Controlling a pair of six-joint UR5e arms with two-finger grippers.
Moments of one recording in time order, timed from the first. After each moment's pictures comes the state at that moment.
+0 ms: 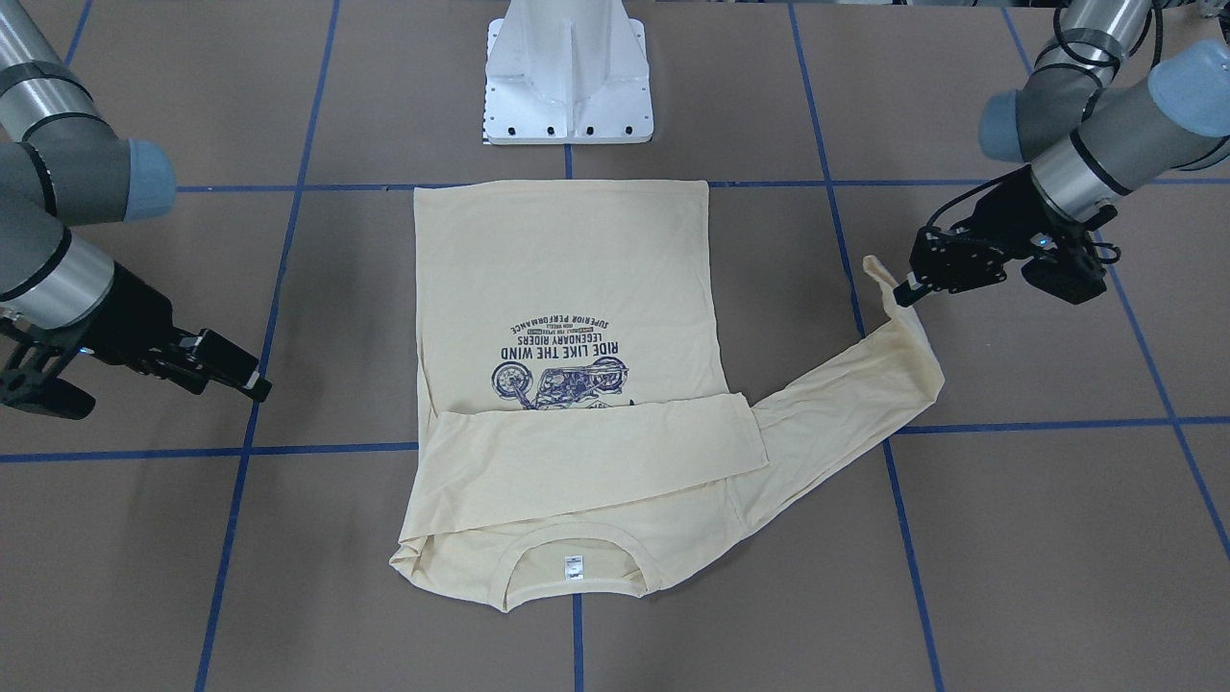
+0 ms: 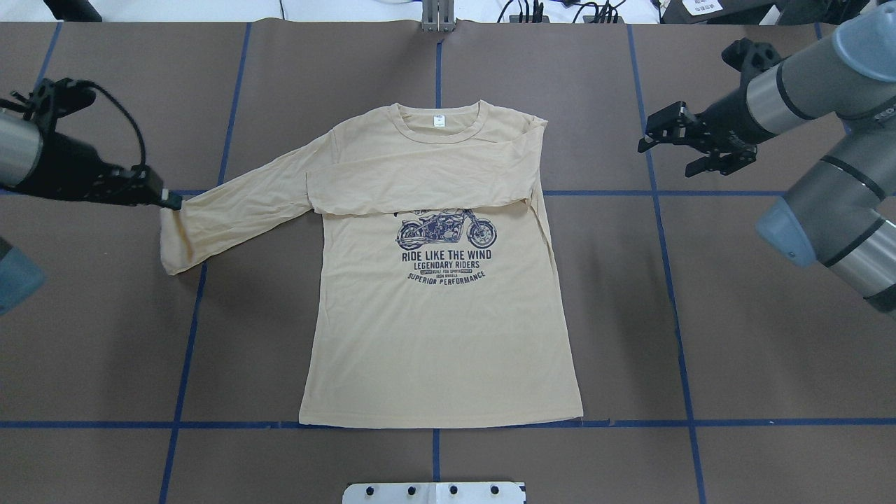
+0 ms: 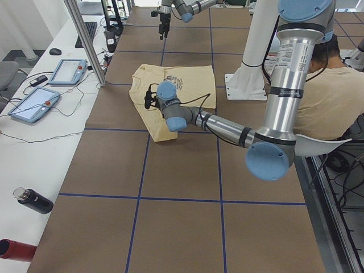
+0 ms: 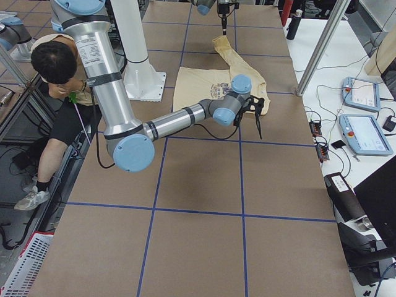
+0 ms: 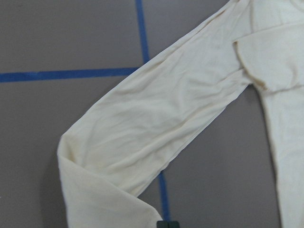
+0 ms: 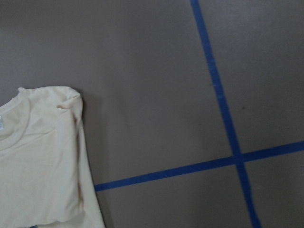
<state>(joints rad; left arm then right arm) -0.97 -1.83 -1.70 -2.34 -2.34 -1.23 1.03 -1.30 1.60 -0.96 2.30 1.27</state>
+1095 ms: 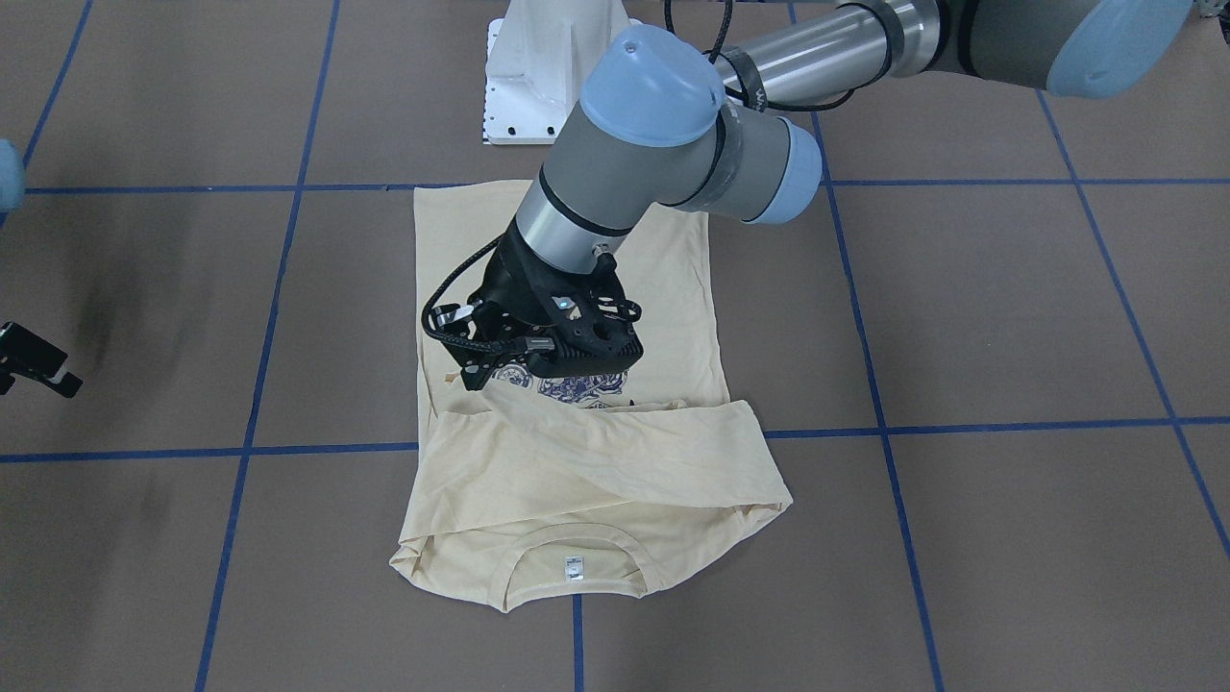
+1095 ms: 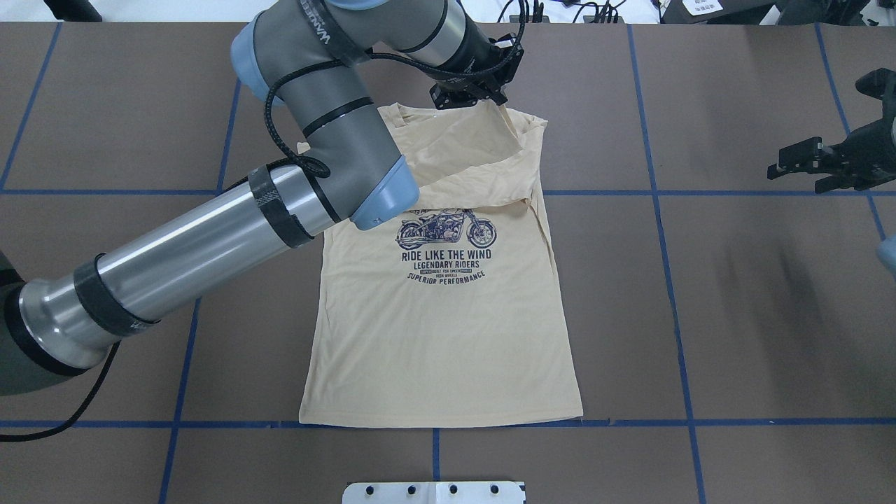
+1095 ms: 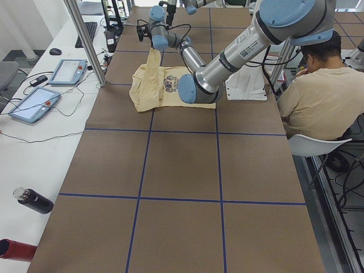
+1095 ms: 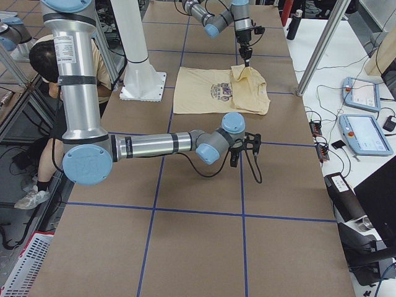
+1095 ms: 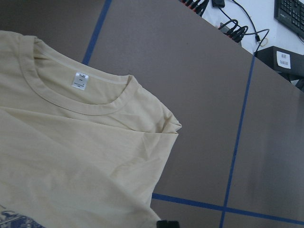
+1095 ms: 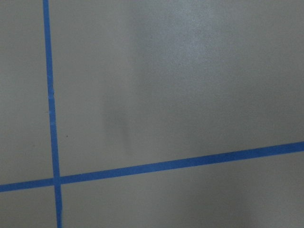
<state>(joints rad) -0.74 -2.66 -1.24 -2.11 -2.01 -1.64 1.17 -1.50 1.55 -0.90 2.30 0.95</state>
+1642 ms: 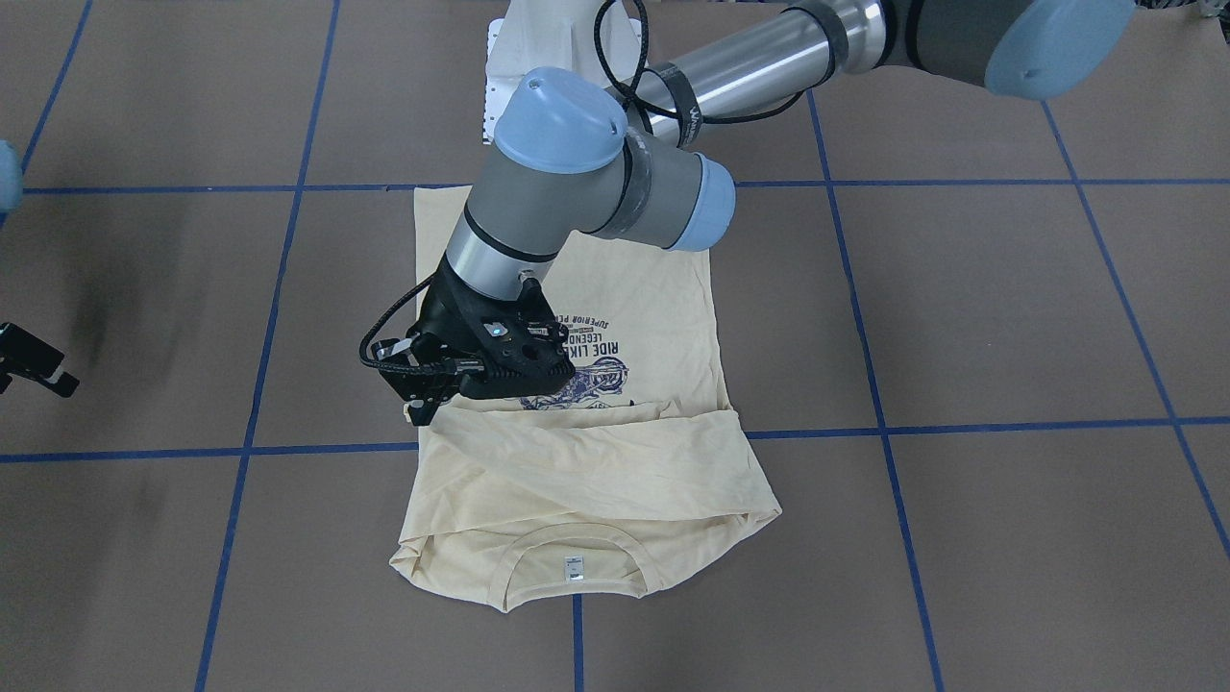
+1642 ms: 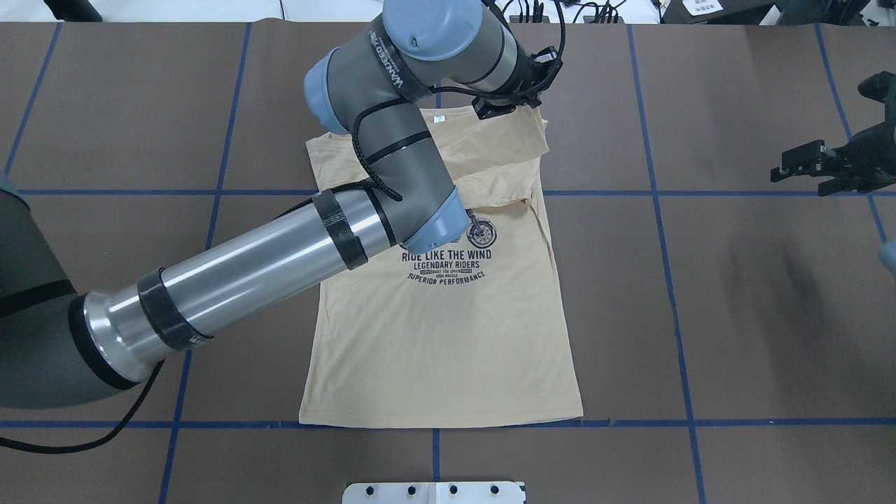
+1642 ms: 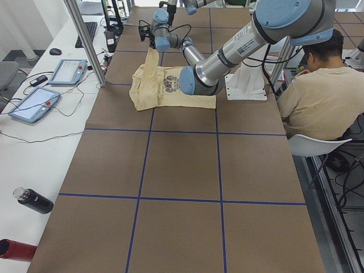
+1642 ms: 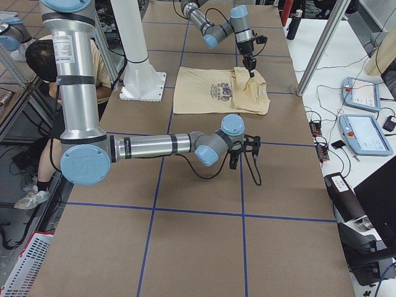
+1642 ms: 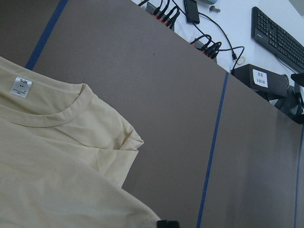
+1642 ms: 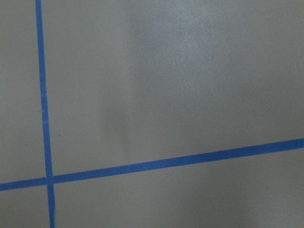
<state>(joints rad) -0.66 -2.74 -1.07 -2.23 -1.83 -1.69 1.17 -1.50 1.54 -0.90 2.30 0.95</state>
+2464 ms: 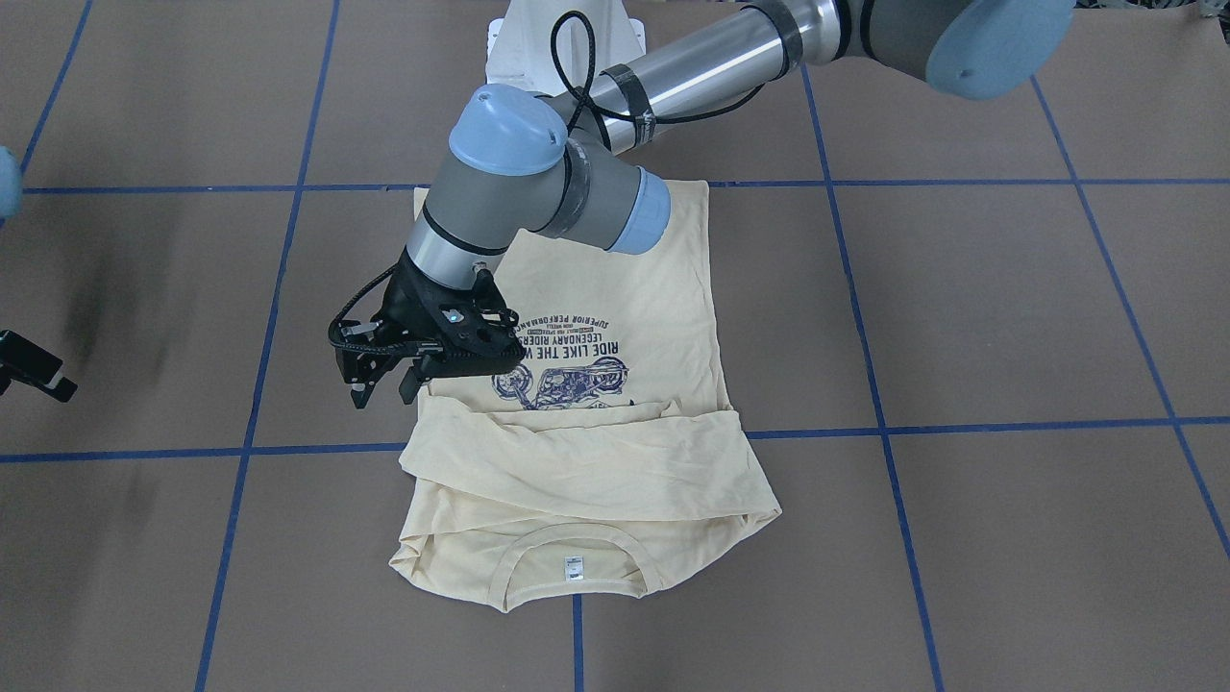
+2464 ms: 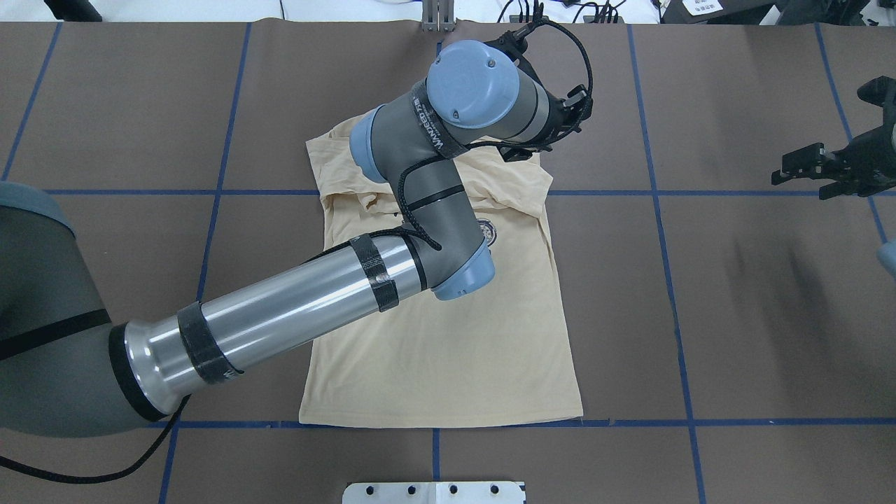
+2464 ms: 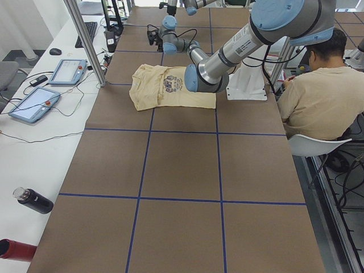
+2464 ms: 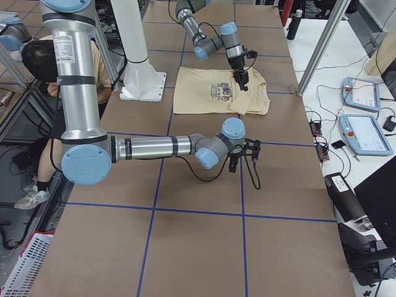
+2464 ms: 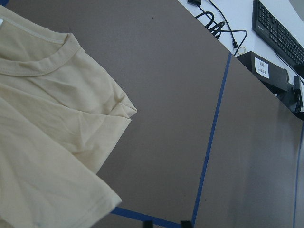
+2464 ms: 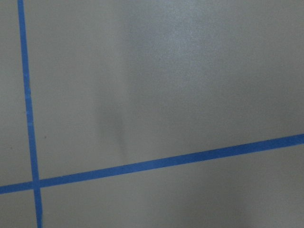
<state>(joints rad) -0.58 -2.77 -0.98 -2.33 -1.76 -1.75 1.17 -1.50 1.52 -0.90 2.30 0.97</state>
